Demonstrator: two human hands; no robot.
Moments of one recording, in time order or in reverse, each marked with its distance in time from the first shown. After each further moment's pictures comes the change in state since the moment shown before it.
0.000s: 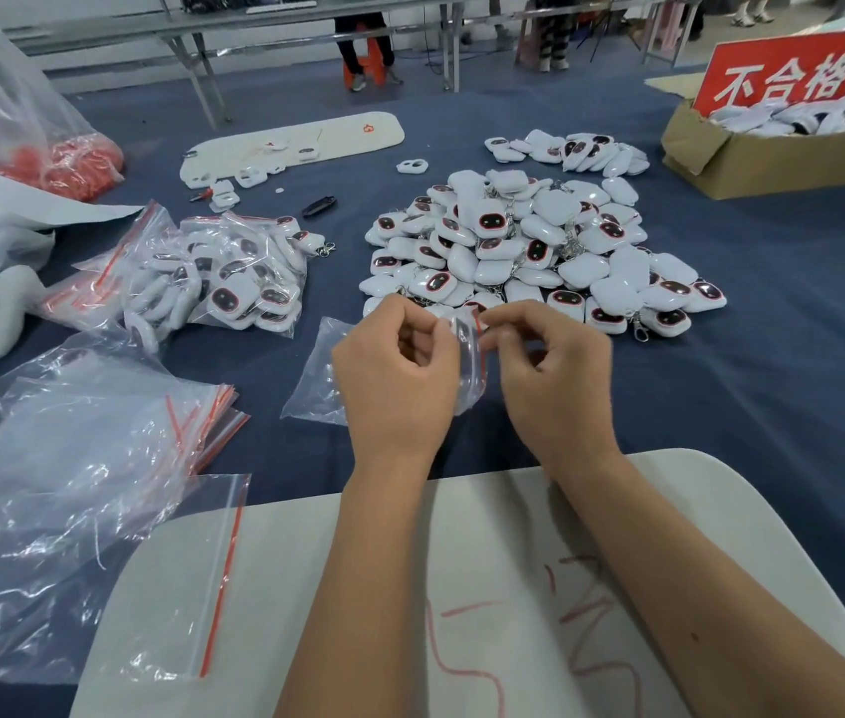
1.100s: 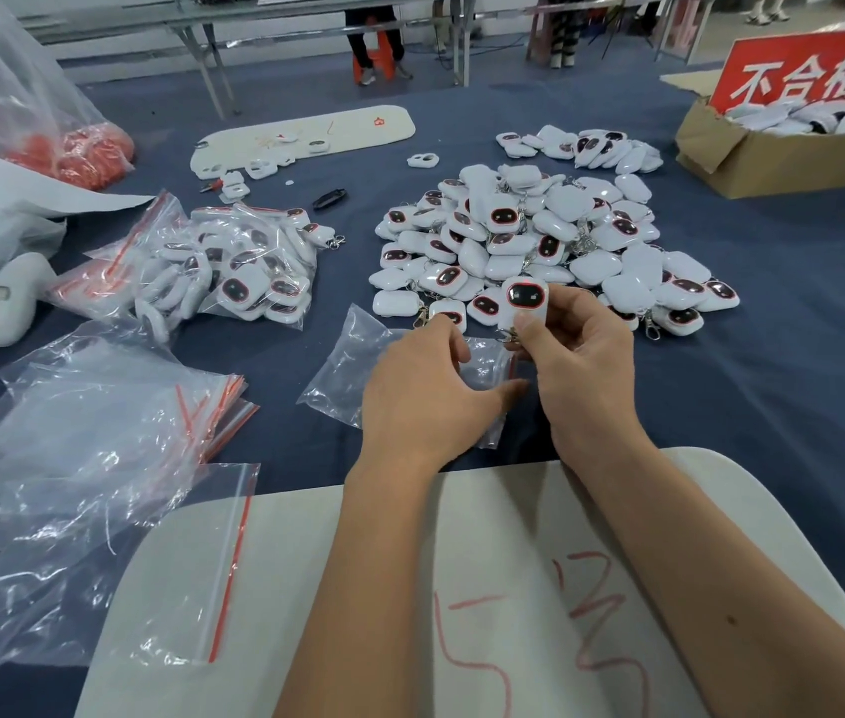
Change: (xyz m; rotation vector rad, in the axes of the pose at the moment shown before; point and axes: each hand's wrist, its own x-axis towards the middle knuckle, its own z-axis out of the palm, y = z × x) left_hand -0.004 -0.007 -0.002 0.392 -0.491 -0.157; right_hand 0.007 0.006 0.000 0.446 0.035 0.369
